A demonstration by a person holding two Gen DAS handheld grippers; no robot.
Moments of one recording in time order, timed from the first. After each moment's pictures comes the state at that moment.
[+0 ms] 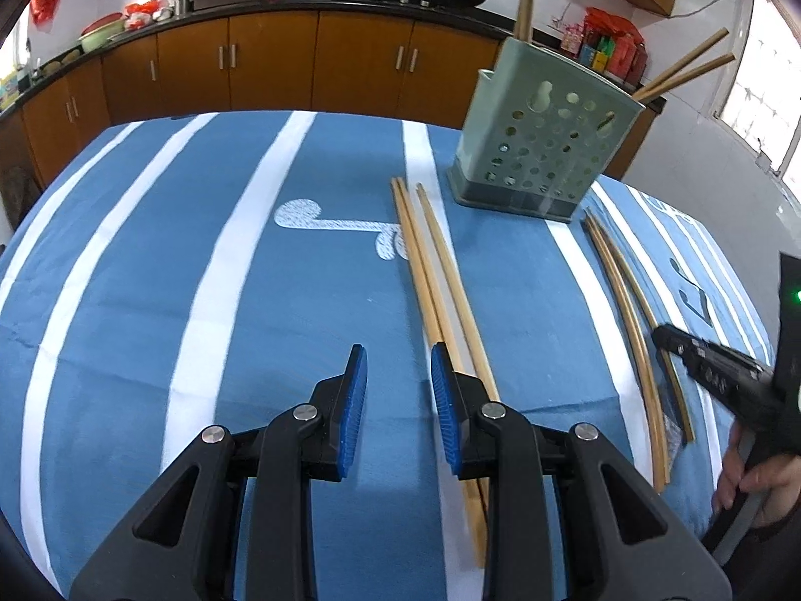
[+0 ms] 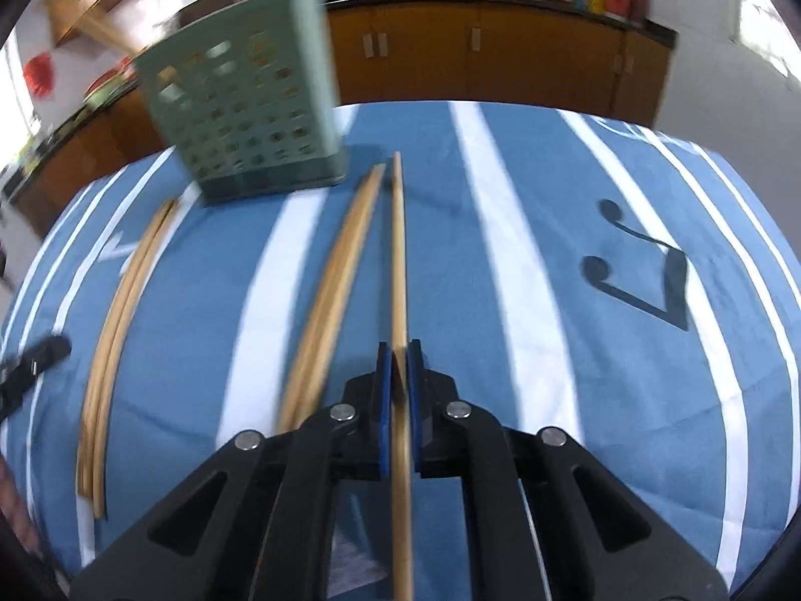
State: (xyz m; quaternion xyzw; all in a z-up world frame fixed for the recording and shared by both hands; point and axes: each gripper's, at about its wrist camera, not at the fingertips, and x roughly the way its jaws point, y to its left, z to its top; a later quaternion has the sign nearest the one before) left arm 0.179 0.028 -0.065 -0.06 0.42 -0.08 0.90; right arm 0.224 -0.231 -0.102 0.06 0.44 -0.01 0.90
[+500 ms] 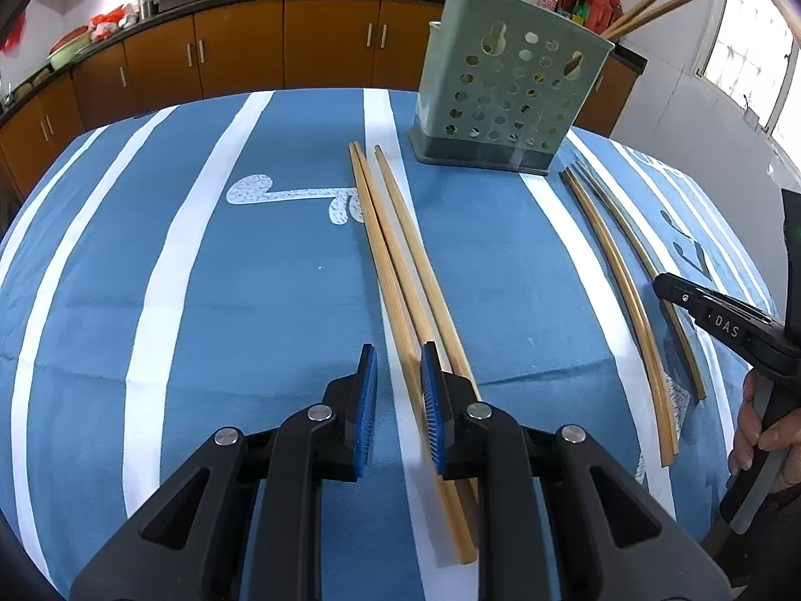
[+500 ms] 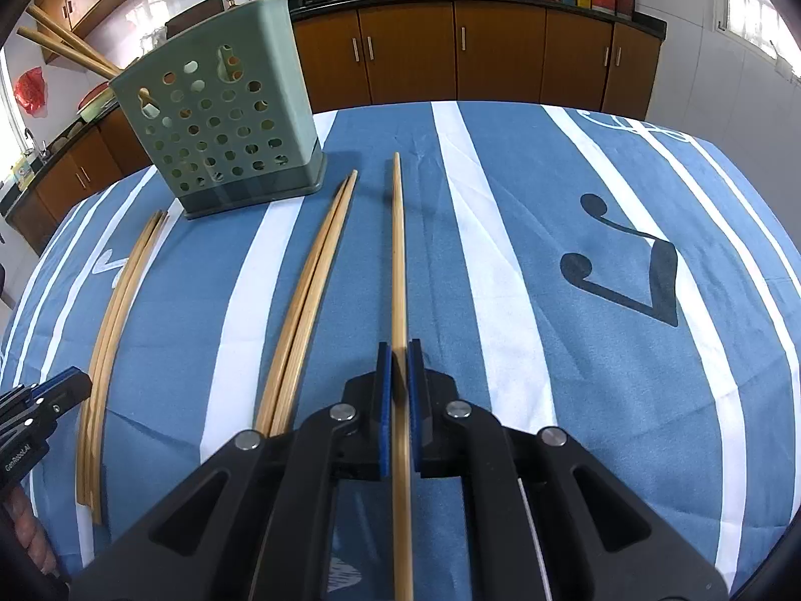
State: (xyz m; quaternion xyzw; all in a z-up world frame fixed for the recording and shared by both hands) left arm 0.181 0.002 -0.079 -0.02 0.45 -0.10 0.89; right arm 0.223 -0.238 -0.103 0.06 0.44 -0.01 0.90
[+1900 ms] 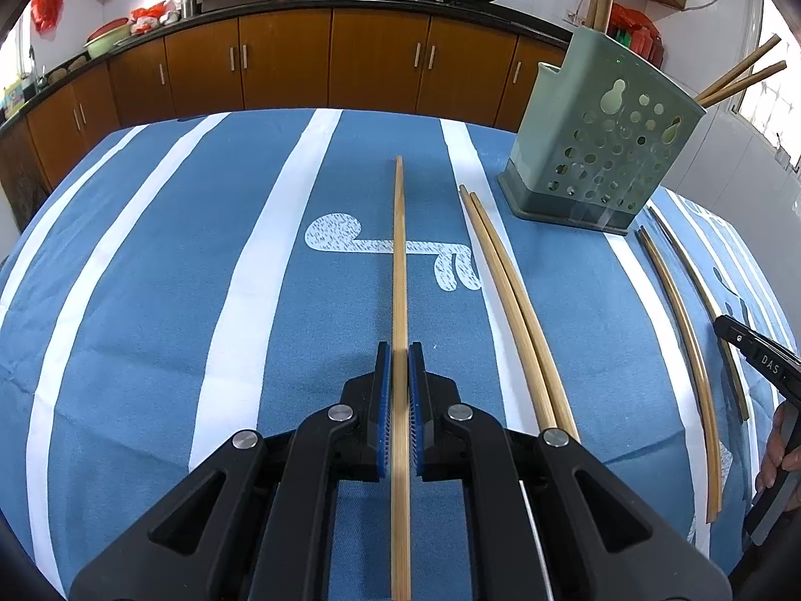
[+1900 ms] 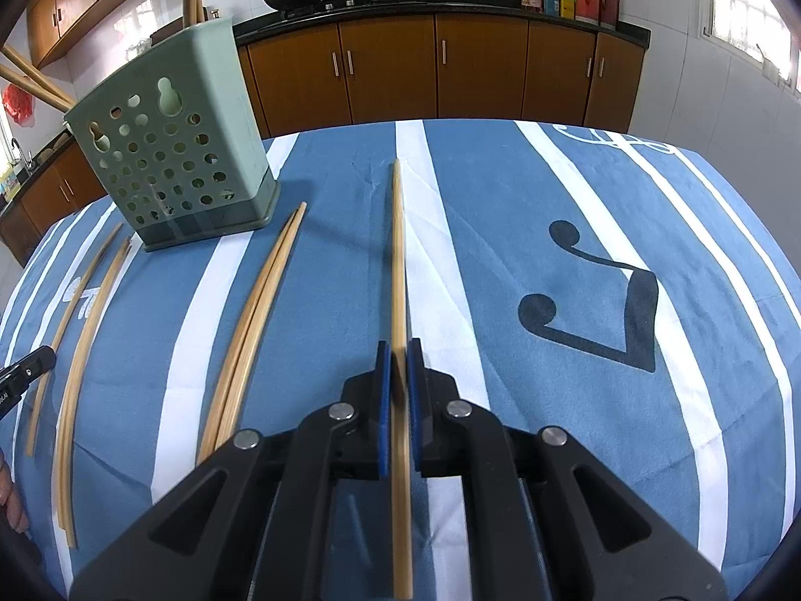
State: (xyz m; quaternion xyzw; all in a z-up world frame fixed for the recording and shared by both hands) left arm 0.219 0.046 -0.083 -0.04 0.42 -0.05 0.90; right arm 0.244 -0.265 -0.104 0.06 0.42 -0.03 0.91
